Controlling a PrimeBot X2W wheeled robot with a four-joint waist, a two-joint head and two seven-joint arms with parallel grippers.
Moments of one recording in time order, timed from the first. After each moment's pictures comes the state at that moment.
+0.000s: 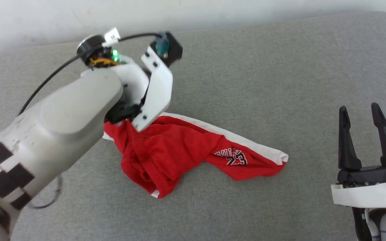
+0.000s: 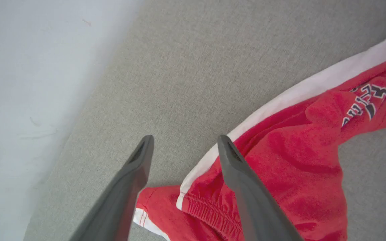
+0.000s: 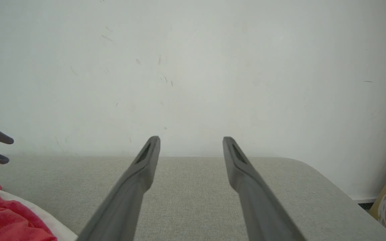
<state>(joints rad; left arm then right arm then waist) -1.24 0.48 -1.27 0.47 -0.85 -0.13 0.55 -0.04 -0.05 -0.09 -0.14 0.08 0.13 -0.26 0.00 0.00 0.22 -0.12</state>
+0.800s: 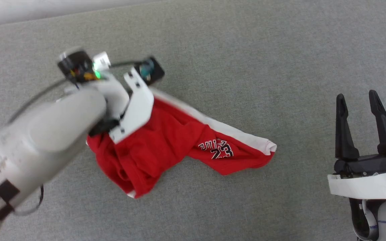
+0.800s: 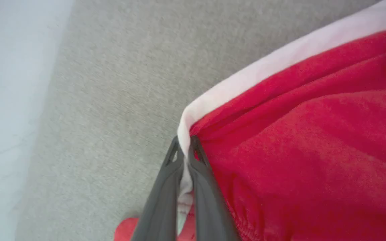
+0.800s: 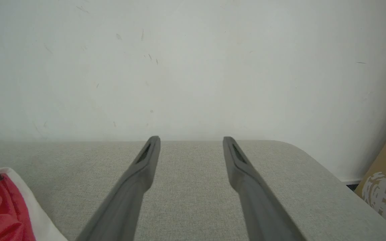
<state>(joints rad) -1.15 0.59 -1.28 0.38 -0.68 -0.13 0.65 -0.09 -0.05 -0.07 -0.14 0.11 0.13 -0.26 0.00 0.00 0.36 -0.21</state>
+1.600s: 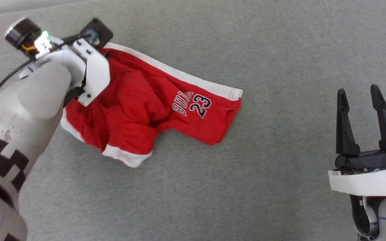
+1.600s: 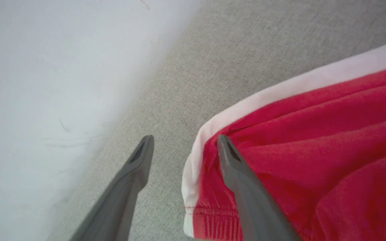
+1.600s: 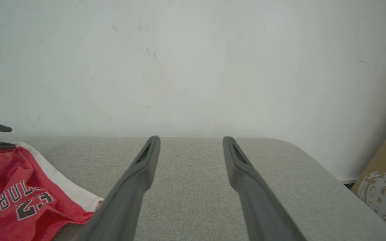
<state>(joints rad) -1.26 0.44 -1.25 1.03 -0.54 -0.13 0.05 -0.11 -0.05 -0.07 -0.15 0.10 0.13 -0.26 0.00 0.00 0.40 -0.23</state>
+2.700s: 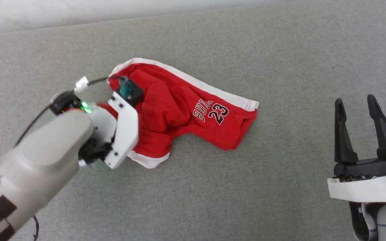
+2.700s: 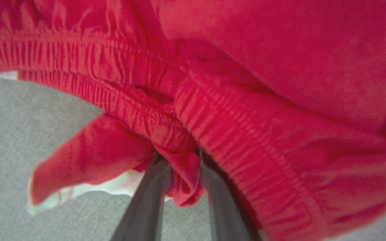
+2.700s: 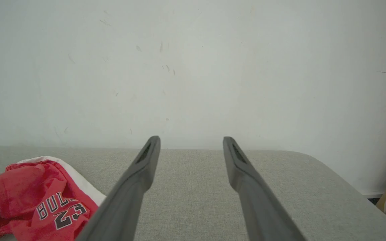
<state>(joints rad) -1.04 0.60 -1.25 0.48 -0.91 -0.13 0.67 -0.08 -0.05 -0.07 -0.14 0.09 0.13 -0.26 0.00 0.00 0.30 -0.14</state>
